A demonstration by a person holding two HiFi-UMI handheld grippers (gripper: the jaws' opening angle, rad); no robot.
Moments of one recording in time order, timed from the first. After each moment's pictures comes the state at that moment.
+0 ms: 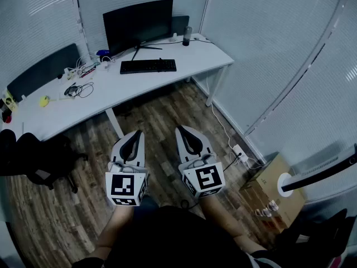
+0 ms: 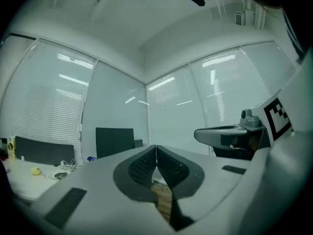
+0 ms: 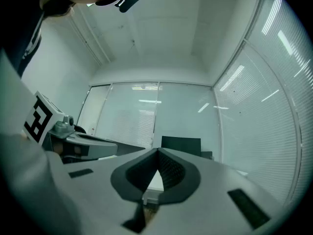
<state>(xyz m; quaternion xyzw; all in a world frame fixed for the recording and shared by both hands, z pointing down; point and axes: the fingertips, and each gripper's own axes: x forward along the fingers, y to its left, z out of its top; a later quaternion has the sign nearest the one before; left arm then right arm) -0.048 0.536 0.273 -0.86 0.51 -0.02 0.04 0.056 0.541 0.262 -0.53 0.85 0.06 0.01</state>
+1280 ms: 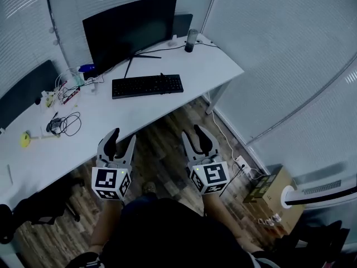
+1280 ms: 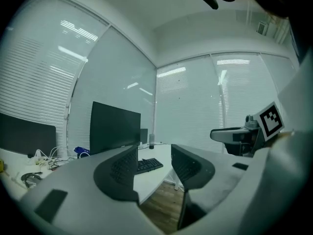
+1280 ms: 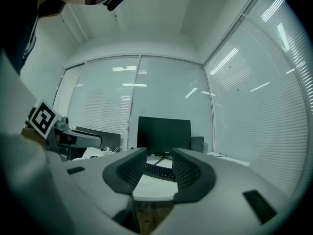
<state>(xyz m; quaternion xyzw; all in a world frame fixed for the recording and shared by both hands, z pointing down) -0.140 0.176 0.344 -0.88 0.47 -0.04 -0.04 0.047 0.204 0.333 -0.60 0.80 -0.01 -0.03</state>
